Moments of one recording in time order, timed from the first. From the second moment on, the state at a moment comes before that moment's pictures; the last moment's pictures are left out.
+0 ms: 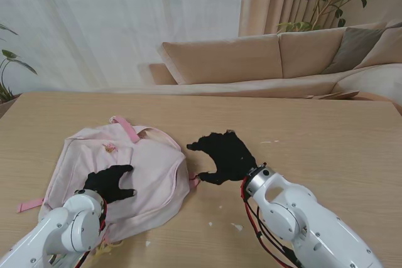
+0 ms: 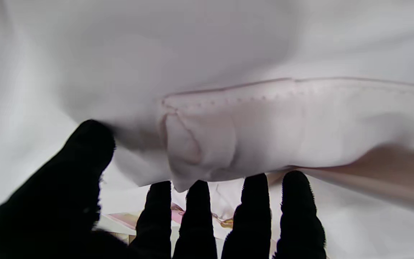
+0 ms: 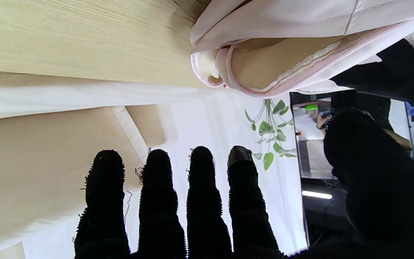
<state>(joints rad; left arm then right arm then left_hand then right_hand) 1.77 -1.03 -1.29 -1.80 0.96 0.39 -0.29 -1.55 -1.07 1.04 -1.70 -1.04 -0.18 -0.17 0.60 -0.35 0.59 -0.09 0.17 0.04 0.28 0.39 0.23 0.07 0.30 0.40 0.26 0.30 0.22 0.56 0.05 0.33 0.58 0.77 0.30 -0.56 0.82 -0.09 0.41 -0.04 0.44 0.25 0.51 0.03 0.44 0.26 0.48 0.11 0.30 0.28 0.16 0.26 0.97 0.58</state>
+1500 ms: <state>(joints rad) 1.49 -1.05 -1.10 -1.79 0.87 0.32 -0.38 -1.71 -1.06 1.20 -1.81 -1.08 -0.17 -0.14 0.61 -0.36 0.56 -0.09 0.18 0.01 0.42 0.36 0.23 0.05 0.31 0.41 0.17 0.19 0.22 0.57 -0.04 0.25 0.58 0.73 0.30 -0.56 0.83 -0.09 0.41 -0.04 0.44 0.25 0.51 0.03 0.44 0.26 0.48 0.11 0.30 0.28 0.16 0.26 0.97 0.59</state>
